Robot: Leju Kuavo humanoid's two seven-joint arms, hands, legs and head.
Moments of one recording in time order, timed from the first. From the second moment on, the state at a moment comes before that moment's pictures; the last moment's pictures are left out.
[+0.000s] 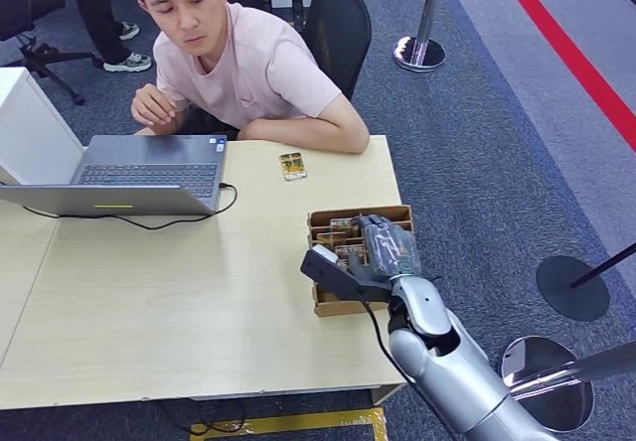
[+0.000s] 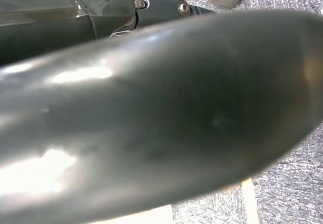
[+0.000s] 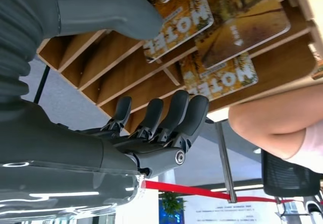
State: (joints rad) left arm -0.07 -0.11 1.18 -0.20 -1.32 0.15 0.22; right arm -0.29 -0.15 0.53 -1.41 0.98 -0.07 0.41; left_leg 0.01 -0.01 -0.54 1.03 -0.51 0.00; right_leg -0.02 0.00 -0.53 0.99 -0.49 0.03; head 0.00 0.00
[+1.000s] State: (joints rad) left arm -0.07 -0.11 1.19 -0.20 -1.32 0.15 0.22; right arm -0.31 -0.13 0.56 -1.41 0.98 -0.03 0.40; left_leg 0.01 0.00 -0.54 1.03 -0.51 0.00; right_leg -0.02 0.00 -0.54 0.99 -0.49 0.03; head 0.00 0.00
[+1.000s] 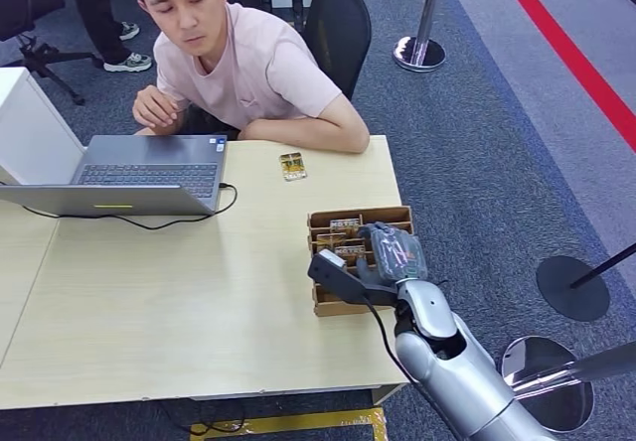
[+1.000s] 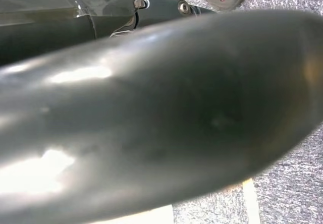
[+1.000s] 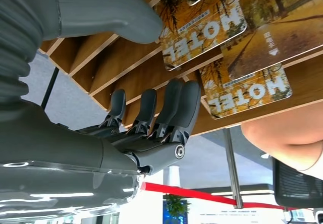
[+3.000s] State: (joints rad) left arm -0.07 -0.11 1.20 -0.20 -1.32 0.15 0.22; right arm -0.30 -0.13 0.60 -1.41 0.99 -0.01 0.39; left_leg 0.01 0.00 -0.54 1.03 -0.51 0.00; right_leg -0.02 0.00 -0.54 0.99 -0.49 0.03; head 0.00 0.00
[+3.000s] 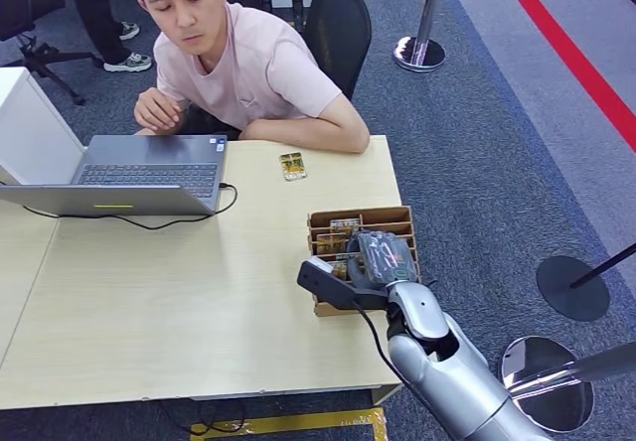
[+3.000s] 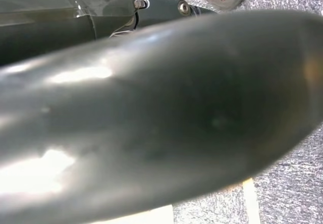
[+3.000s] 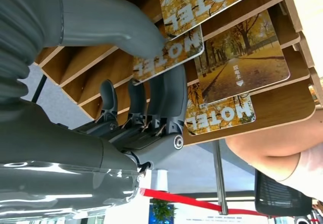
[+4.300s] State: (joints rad) left arm -0.07 -0.11 1.25 -0.20 -1.27 0.14 0.16; right arm -0.28 -0.13 0.49 -1.60 0.94 -0.26 0.18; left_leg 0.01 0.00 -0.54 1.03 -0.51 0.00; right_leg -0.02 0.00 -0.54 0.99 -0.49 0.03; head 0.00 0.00
